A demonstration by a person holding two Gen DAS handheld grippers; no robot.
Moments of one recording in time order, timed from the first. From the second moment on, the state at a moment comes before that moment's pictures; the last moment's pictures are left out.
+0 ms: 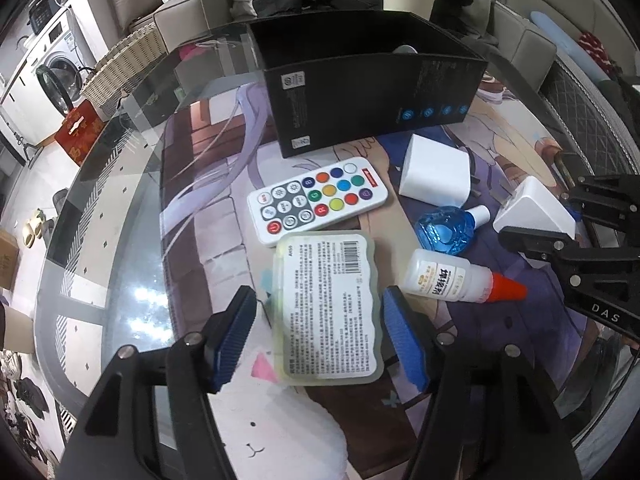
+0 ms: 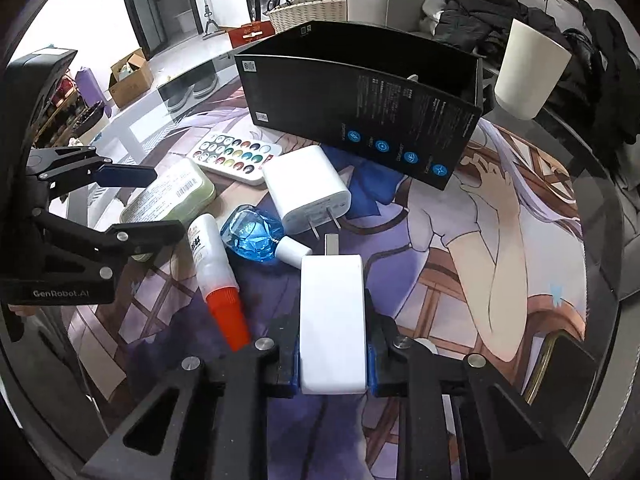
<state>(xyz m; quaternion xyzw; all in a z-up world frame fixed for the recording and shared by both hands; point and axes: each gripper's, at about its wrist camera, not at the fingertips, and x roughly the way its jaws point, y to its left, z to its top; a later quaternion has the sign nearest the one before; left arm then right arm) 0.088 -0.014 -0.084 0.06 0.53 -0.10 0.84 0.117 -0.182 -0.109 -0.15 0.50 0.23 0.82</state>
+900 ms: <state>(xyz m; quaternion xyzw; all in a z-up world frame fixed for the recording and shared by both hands) 0.078 -0.017 -0.047 0.06 0.44 -0.11 0.89 0.110 -0.190 -0.075 -0.11 0.45 0.24 0.85</state>
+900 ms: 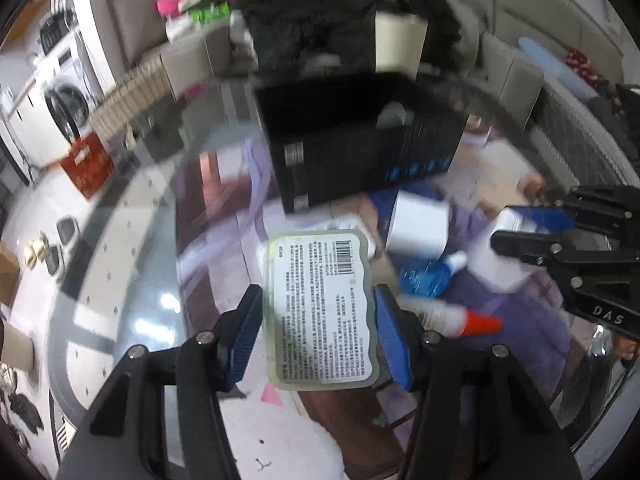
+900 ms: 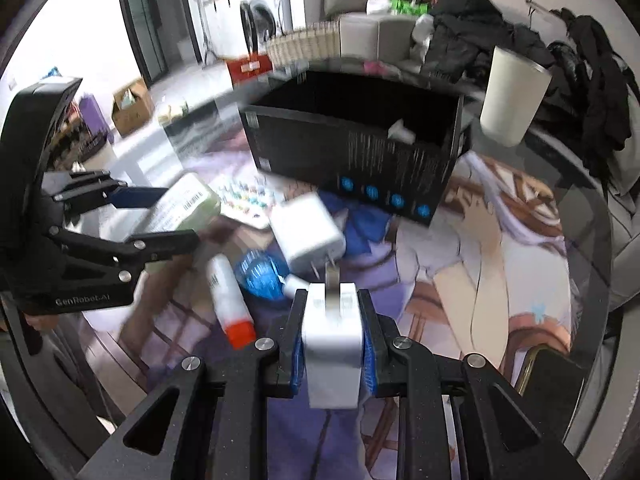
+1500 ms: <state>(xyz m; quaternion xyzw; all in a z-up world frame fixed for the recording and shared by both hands) 0.067 -0.023 -0.030 0.06 0.41 -0.13 0.90 0.107 -0.184 -0.078 -0.11 0.46 0.25 0.85</state>
